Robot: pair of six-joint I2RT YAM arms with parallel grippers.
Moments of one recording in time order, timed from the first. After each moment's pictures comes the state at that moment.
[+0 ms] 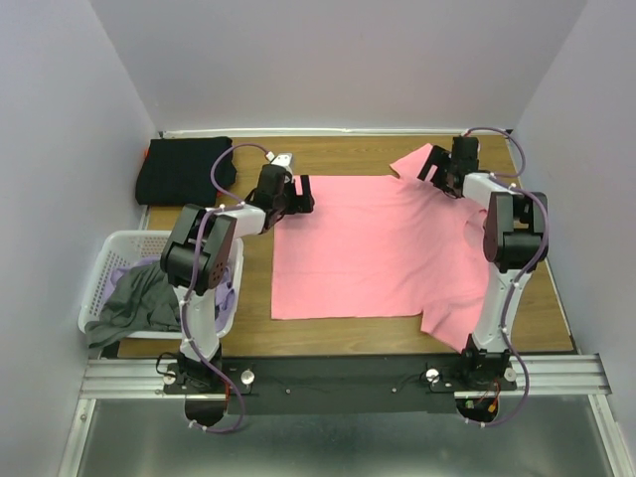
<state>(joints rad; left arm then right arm) -0.35 1.99 1.13 0.28 0.07 -0.34 -0.01 2.12 1.45 -0.07 0.00 0.42</state>
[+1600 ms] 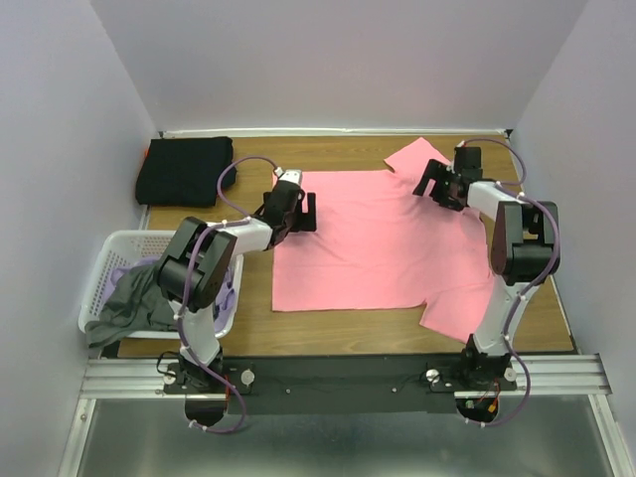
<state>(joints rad) -0.47 1.86 0.99 0.19 -0.15 -0.34 -0.01 1.98 1.29 -0.15 -0.13 0.38</state>
